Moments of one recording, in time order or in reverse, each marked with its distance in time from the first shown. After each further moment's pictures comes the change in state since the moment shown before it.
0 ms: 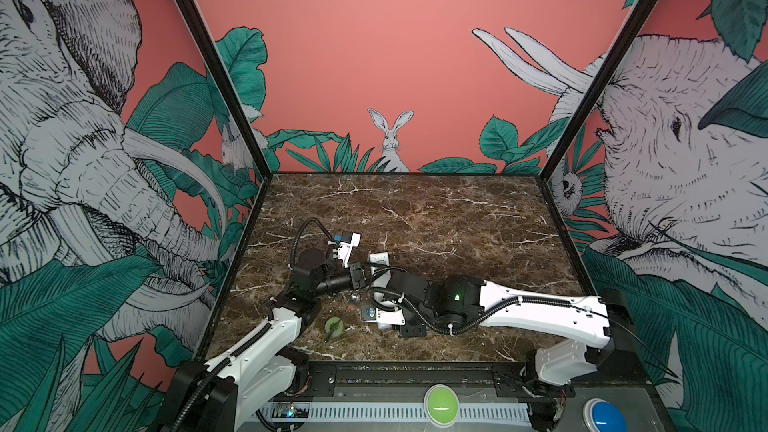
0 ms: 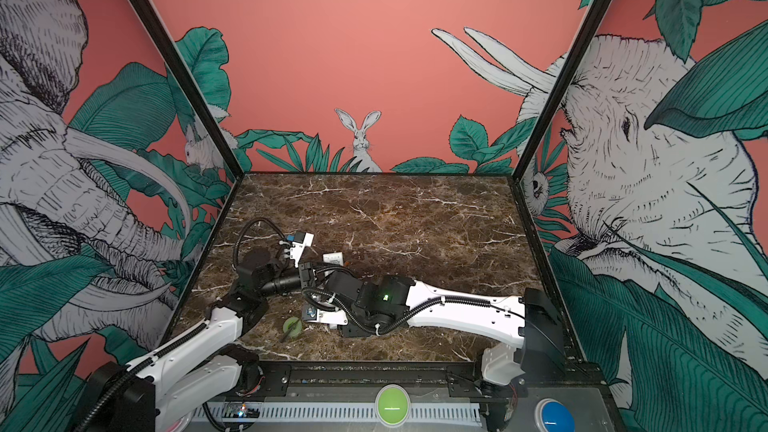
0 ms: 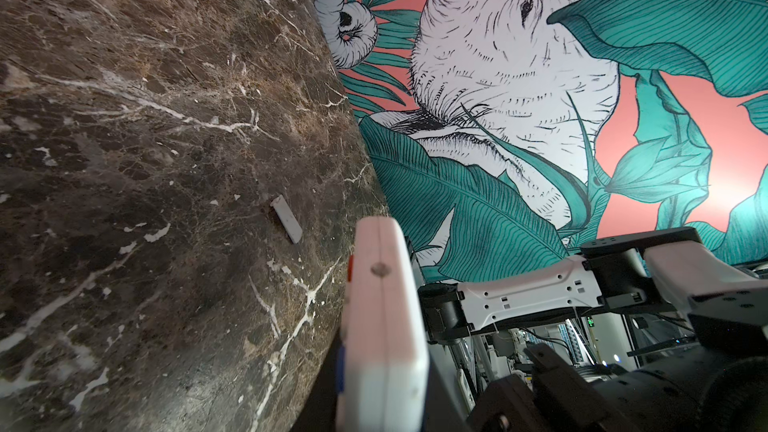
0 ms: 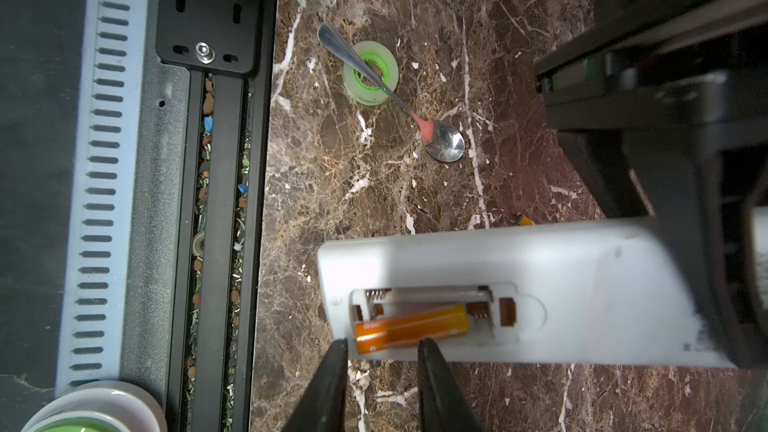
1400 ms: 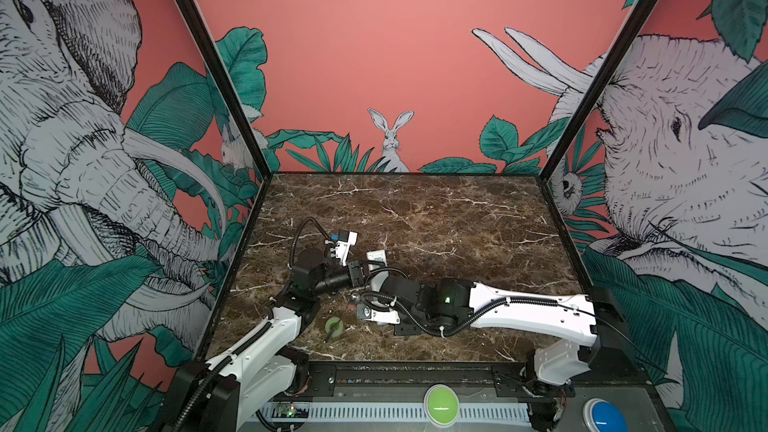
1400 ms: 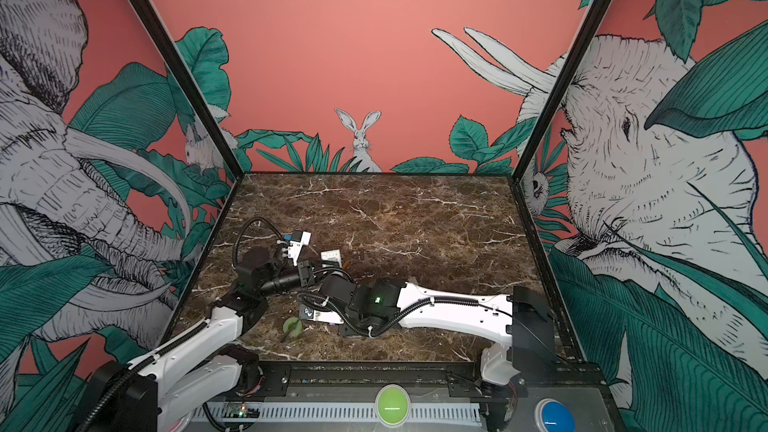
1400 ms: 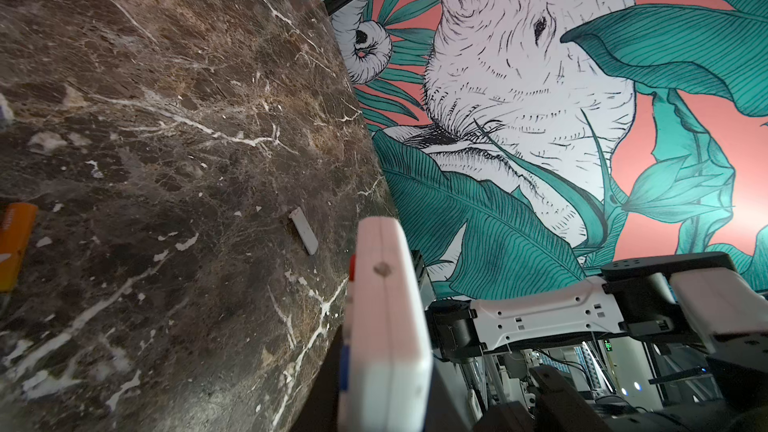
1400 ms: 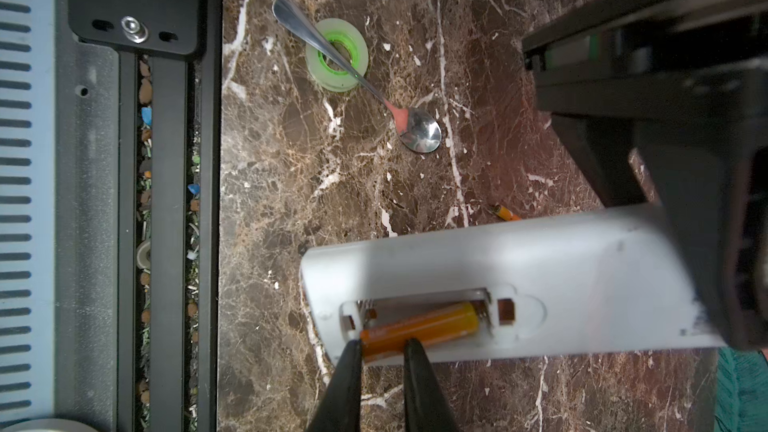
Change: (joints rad) left arm 0.012 0.009 -0.002 0.001 -0.037 0.008; right arm 0.005 0.050 0.000 0.037 0.118 0.008
